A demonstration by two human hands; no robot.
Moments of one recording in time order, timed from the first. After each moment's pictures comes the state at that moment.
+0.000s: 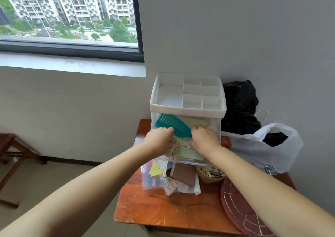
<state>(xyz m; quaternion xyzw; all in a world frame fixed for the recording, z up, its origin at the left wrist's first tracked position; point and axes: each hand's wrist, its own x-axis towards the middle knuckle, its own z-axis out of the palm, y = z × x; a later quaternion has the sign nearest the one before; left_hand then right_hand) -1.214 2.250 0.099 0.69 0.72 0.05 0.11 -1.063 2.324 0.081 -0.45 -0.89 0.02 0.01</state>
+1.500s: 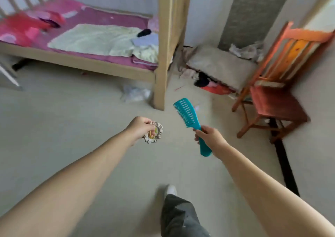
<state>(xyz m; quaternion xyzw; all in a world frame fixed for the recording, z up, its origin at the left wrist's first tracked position) -1.310 1.369 0.049 -0.31 0.74 0.59 0.04 -1.416 1.593 0.034 0.08 -0.83 0.47 -0.28</state>
